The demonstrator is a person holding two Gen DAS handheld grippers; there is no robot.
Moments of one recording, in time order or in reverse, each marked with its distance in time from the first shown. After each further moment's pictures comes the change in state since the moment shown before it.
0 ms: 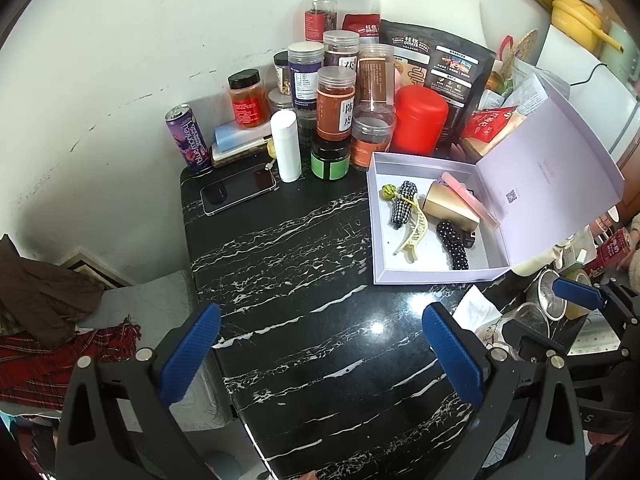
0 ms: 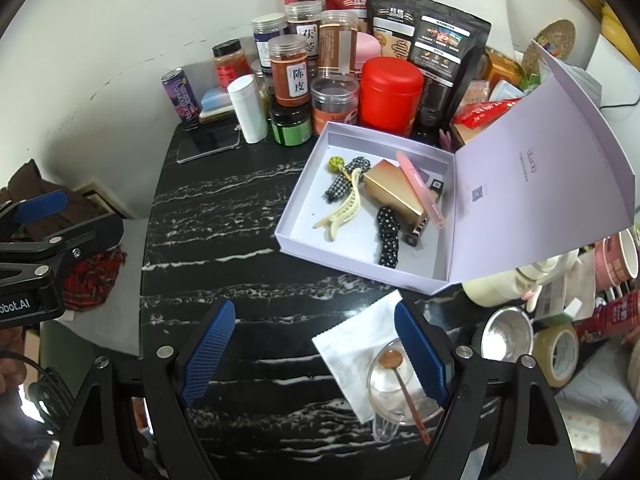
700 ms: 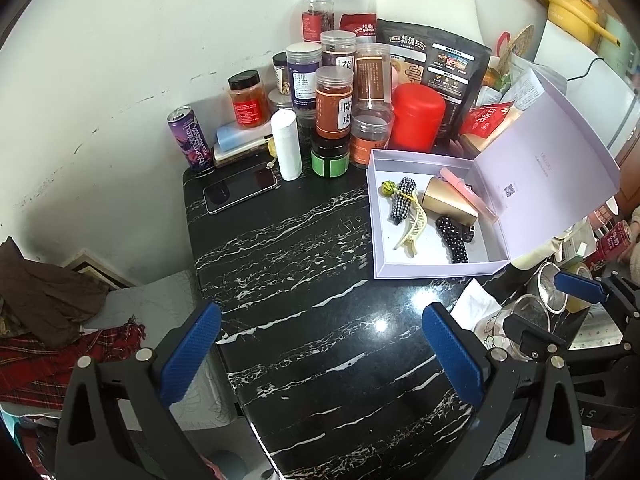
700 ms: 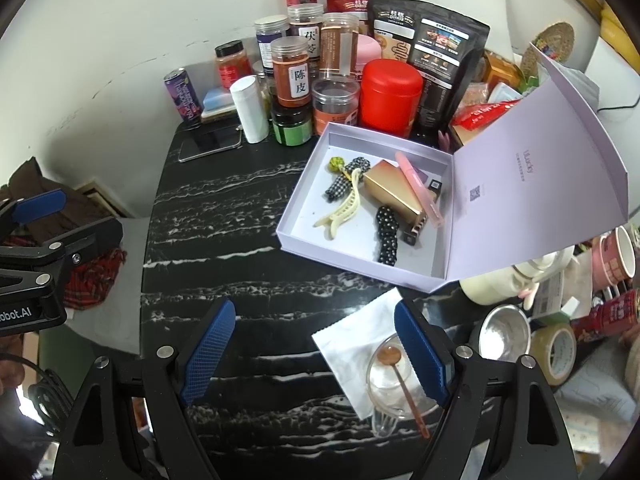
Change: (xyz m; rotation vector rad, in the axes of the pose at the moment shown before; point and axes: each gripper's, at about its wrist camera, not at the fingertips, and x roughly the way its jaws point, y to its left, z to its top) left arm -0.007 -0.002 -0.004 0.012 0.003 0.008; right arm -0.004 0.001 -0.001 0.002 -0.002 -0.002
